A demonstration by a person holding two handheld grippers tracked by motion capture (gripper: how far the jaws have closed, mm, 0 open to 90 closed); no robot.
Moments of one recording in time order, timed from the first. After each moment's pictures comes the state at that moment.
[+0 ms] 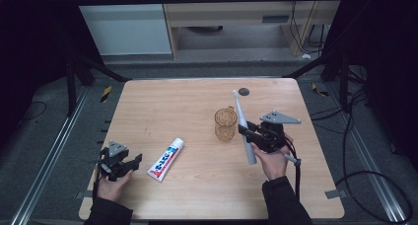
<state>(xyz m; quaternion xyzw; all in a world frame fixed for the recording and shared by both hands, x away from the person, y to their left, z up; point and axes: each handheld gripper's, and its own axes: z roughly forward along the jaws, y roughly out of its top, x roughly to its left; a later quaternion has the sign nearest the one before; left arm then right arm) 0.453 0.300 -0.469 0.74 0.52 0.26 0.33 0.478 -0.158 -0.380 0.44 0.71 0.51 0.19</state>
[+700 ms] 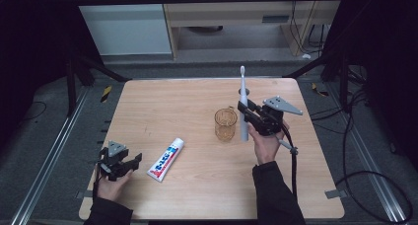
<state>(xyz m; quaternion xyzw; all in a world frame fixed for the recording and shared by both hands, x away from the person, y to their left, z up) 0.453 0.301 -0.469 0.74 0.52 0.26 0.33 0.511 -0.152 -0.365 0.45 0.62 0.59 0.25</state>
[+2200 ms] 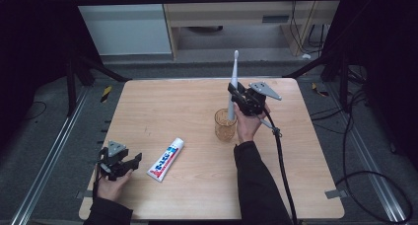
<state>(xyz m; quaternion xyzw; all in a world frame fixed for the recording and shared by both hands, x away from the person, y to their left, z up) 0.453 0.301 -0.469 0.74 0.52 0.26 0.33 0.584 -0.119 -0.385 0.47 0.58 0.60 0.28</state>
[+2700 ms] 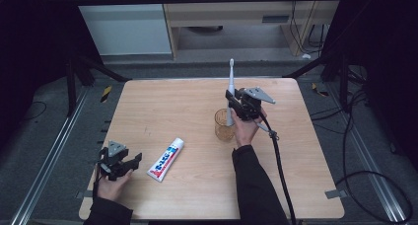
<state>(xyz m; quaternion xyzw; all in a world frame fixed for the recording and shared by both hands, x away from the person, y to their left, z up) 0.453 0.301 -0.469 0.74 0.52 0.26 0.33 0.585 -0.112 -0.407 0.48 0.60 0.58 0.28</state>
